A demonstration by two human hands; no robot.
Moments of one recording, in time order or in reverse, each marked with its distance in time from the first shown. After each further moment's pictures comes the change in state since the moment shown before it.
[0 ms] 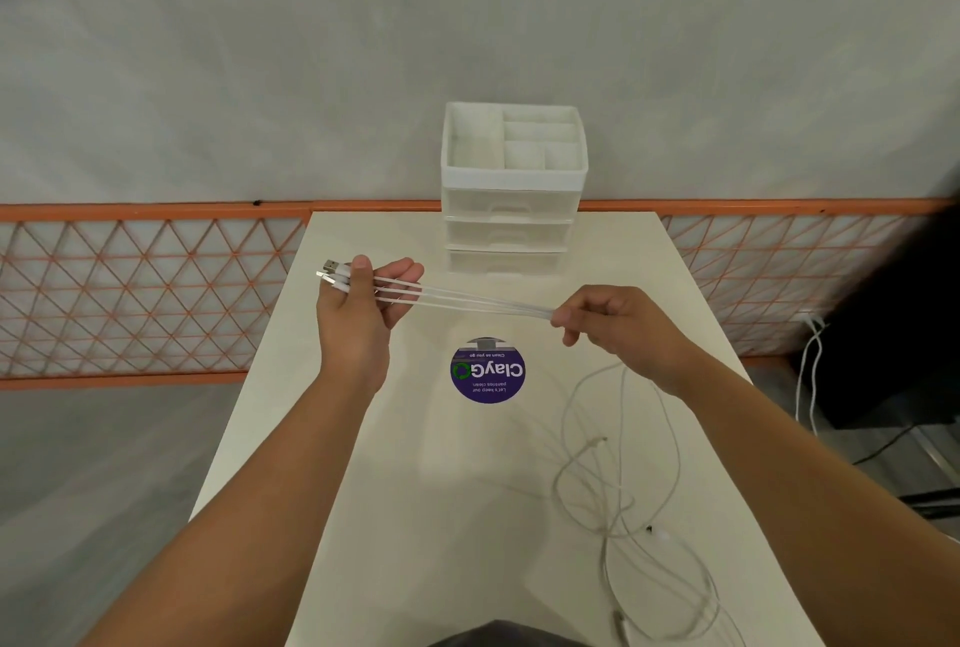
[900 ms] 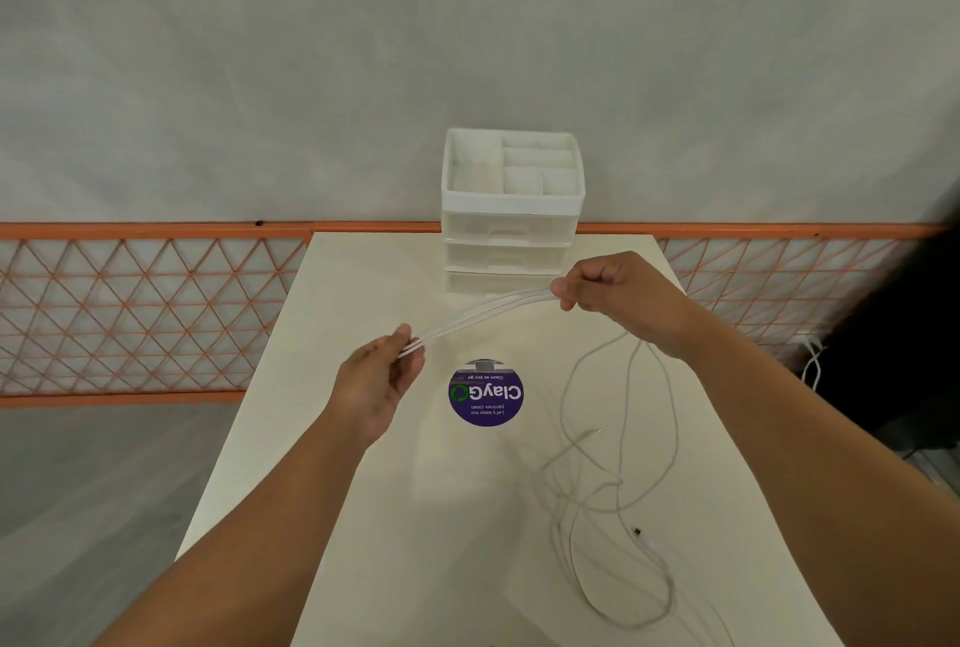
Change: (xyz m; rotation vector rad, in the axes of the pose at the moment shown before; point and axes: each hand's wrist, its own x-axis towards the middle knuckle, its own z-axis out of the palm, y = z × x) left_hand 0.013 -0.033 -0.031 0.076 0.053 -0.462; right_hand 0.024 -0.041 -0.024 -0.138 -0.021 -0.034
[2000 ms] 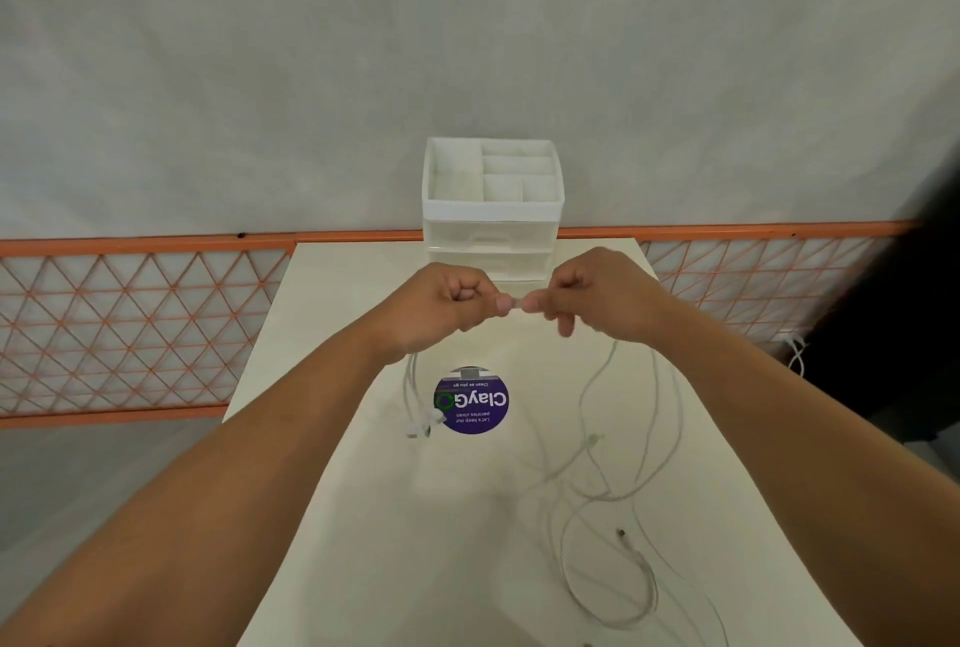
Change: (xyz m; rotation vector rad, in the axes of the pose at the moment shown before) left_hand -0.042 0.049 0.098 1.089 -0.698 0.497; right_hand 0.000 -0.014 -0.008 -0.295 -0.035 0.018
